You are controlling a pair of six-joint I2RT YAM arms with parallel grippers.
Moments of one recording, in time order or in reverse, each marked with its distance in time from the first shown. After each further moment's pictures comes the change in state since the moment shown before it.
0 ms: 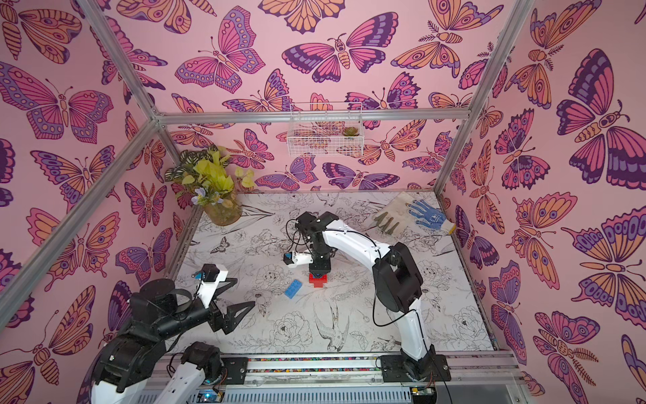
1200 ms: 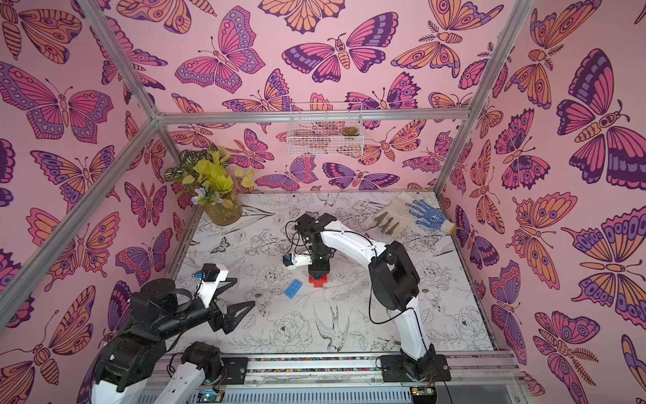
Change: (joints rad) left arm 0.000 0.003 0.000 0.000 -0.003 0.000; right arm 0.000 0.031 -0.003 0.017 -0.012 -0.010
